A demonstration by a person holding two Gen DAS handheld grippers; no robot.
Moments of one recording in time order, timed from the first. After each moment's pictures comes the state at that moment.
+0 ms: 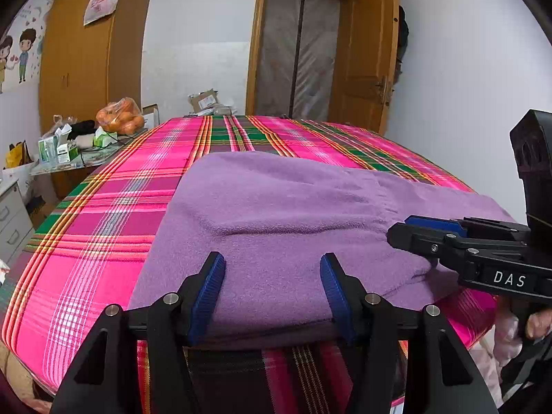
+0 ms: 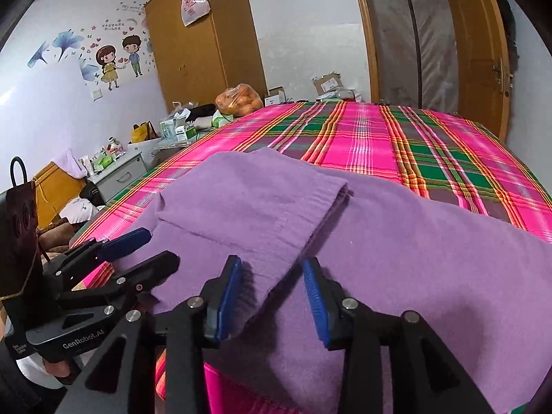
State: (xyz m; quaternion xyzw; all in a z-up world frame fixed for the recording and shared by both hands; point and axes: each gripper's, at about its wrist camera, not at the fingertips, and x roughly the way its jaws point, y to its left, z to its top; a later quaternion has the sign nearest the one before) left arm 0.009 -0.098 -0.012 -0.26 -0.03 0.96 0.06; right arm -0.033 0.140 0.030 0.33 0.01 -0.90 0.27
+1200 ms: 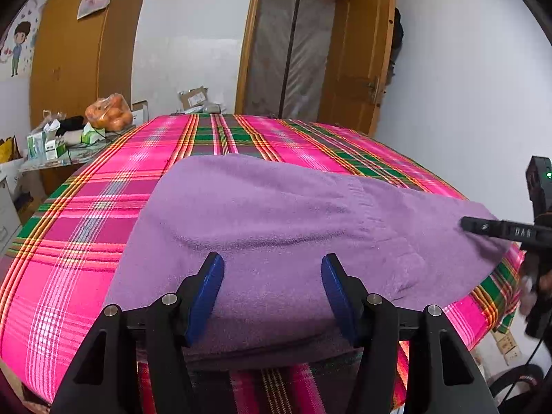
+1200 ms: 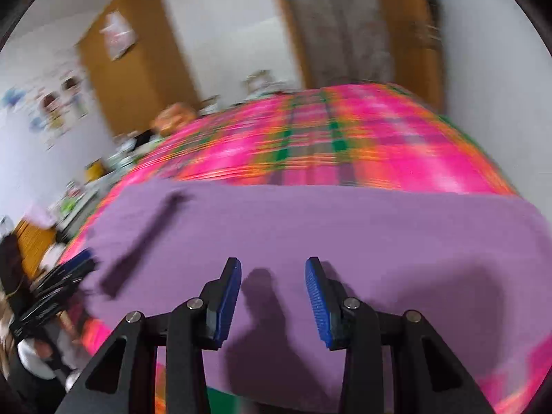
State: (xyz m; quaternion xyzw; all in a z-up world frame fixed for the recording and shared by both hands) left arm -0.005 -0.082 -0.010 -0.27 -0.04 0.96 0.08; right arm -0.051 0.319 0.033 0.36 -0.10 -0.92 0.15
